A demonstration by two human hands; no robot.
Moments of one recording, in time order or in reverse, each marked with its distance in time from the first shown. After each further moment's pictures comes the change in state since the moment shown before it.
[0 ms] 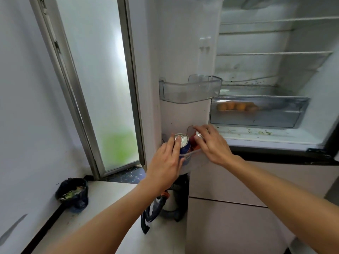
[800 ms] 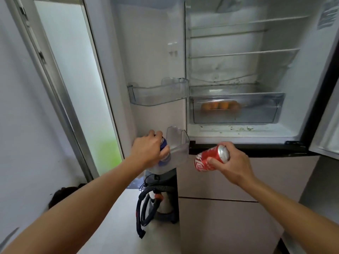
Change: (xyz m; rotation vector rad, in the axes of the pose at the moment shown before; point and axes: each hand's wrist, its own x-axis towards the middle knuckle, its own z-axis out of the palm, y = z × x) left_hand 0.061 0.013 -0.025 0.224 -0.274 -0.140; right_hand -0.105 0.074 -0.054 0.239 0.146 0.249
